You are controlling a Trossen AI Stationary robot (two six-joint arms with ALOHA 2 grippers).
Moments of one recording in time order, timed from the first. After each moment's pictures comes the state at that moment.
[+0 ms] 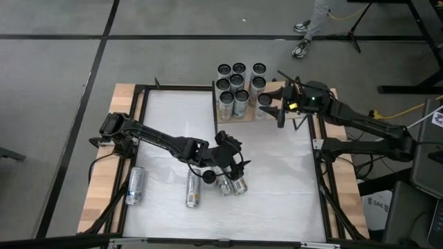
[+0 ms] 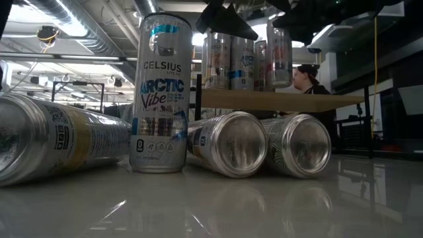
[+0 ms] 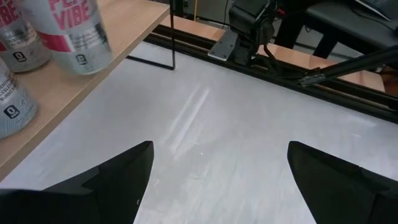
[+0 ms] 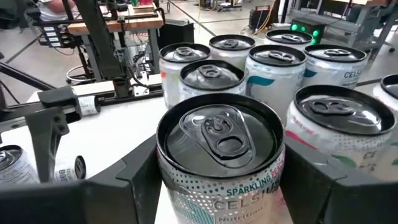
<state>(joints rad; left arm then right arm) -0.24 1.83 1.48 -0.22 -0.53 -0.44 -0.45 0.92 0.82 -0.11 -0.23 -0.03</state>
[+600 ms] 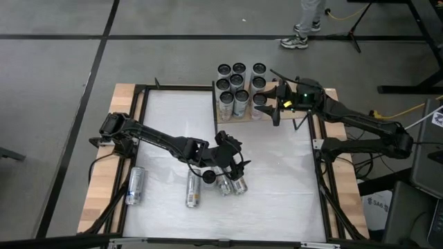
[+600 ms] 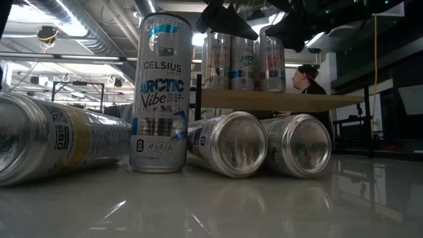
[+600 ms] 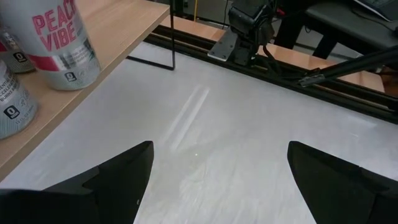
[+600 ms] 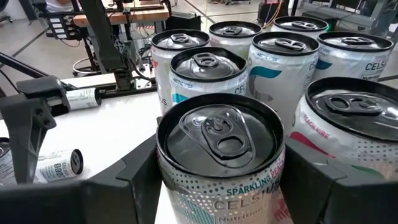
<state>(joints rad) -0.24 1.83 1.48 -0.22 -0.53 -0.44 -0.50 1.01 0.82 -0.05 -0.31 -0.06</state>
